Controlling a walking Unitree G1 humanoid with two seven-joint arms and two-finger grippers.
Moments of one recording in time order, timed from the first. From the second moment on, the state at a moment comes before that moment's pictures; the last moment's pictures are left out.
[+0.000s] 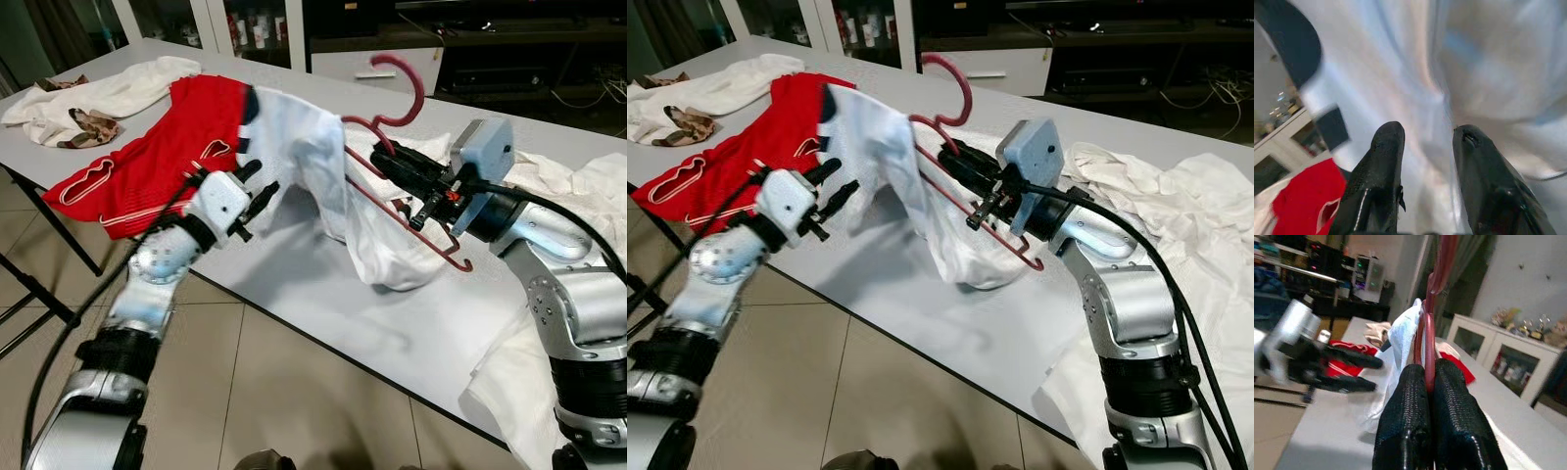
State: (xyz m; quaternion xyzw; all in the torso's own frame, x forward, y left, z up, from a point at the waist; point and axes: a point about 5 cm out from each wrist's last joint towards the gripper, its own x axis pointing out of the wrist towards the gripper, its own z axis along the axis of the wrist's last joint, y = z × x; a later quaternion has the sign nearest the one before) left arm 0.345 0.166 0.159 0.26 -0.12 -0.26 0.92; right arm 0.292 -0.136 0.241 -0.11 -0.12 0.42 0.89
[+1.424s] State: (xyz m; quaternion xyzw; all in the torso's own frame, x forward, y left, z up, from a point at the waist) left arm 0.355 0.158 0.152 0.31 -0.11 -0.27 0.90; right arm 0.278 -0.123 0.240 -0.09 -0.12 0.46 0.87
